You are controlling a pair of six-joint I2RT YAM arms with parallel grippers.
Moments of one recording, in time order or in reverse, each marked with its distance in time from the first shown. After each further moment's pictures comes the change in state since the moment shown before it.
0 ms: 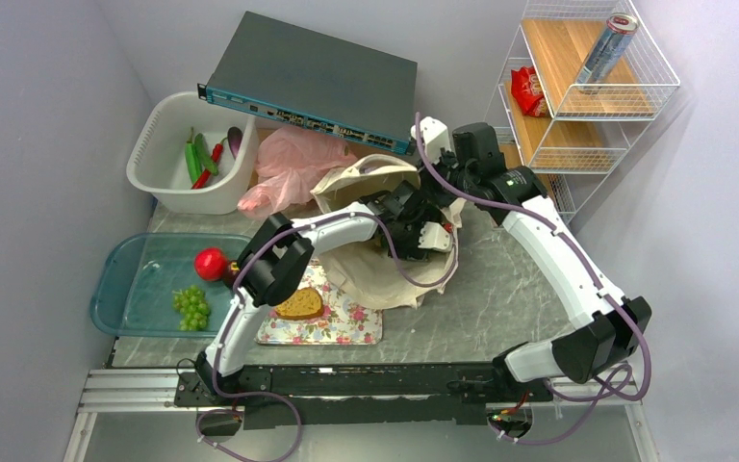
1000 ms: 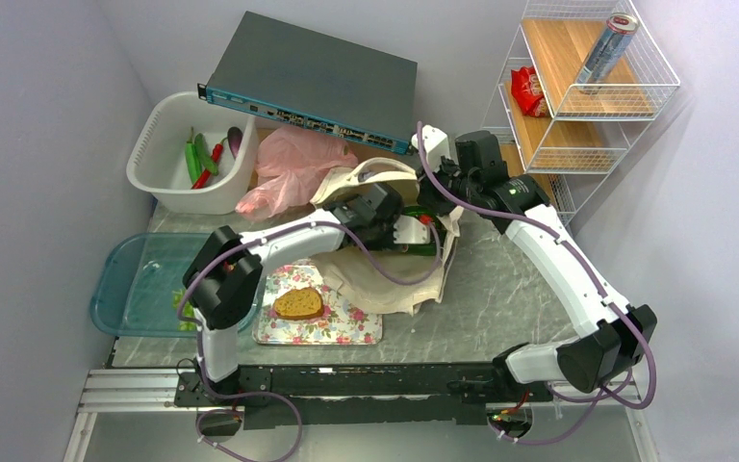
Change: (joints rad) left arm -0.024 -0.348 -0.291 0.016 -0.333 -0.113; right arm 0.001 -0.049 -0.071 0.018 -0.065 -0.004
